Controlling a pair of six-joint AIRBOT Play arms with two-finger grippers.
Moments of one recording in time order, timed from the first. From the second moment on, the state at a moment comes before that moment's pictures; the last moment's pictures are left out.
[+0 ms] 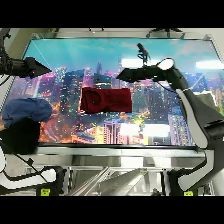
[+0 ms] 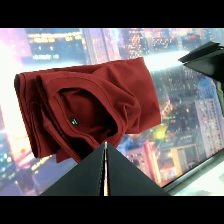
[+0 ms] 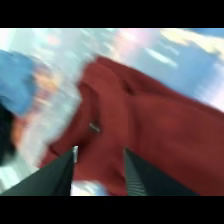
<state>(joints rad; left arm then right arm) 0.31 -1.38 1.65 -2.38 1.54 1.90 0.21 -1.79 1.67 -0.60 1.09 1.21</state>
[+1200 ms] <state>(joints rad) 0.31 -1.38 1.65 -2.38 1.57 1.93 0.20 -1.88 1.65 -0.47 1.12 1.16</state>
